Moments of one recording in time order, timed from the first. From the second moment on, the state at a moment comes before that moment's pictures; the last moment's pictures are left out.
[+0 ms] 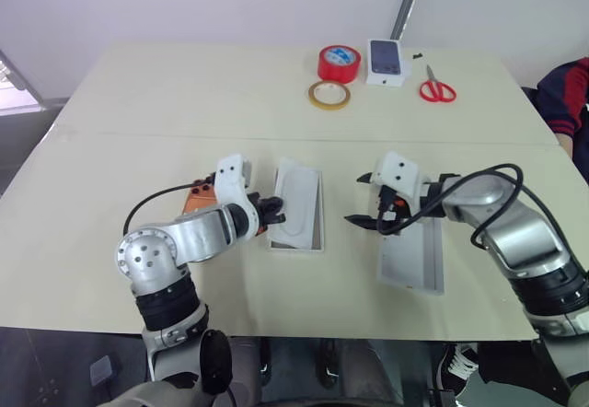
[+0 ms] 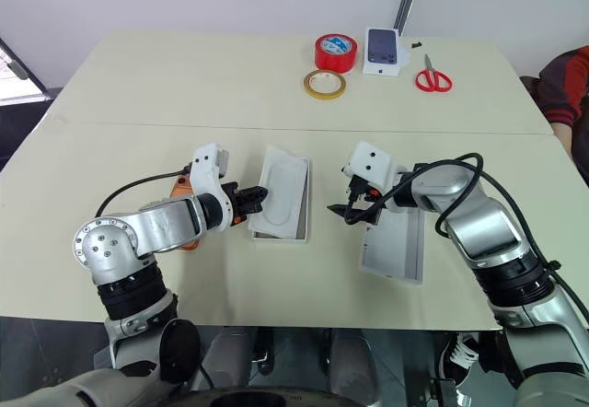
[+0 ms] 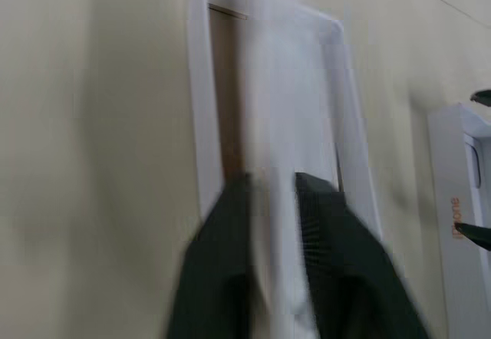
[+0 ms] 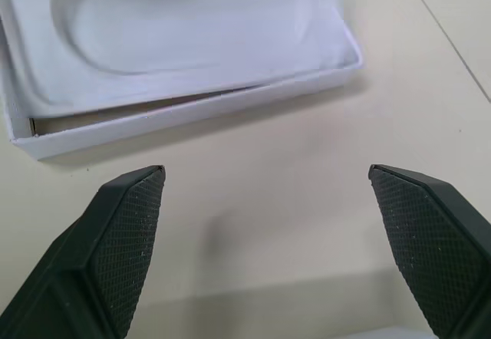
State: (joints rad) left arm -0.52 -0.04 0.41 -0.37 -1.24 1.61 0.66; right arm -0.51 -0.79 0.22 -0.23 0.20 0.63 0.94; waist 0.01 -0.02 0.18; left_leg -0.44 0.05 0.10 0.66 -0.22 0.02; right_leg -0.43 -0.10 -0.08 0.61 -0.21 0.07
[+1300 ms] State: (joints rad) left arm 0.10 0.82 0.22 -0.59 -0.71 0.72 -0.48; right arm -0.80 -0.26 0.42 0.10 0.05 0.88 0.58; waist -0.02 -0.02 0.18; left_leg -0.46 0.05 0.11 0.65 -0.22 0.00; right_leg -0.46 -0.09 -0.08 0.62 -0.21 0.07
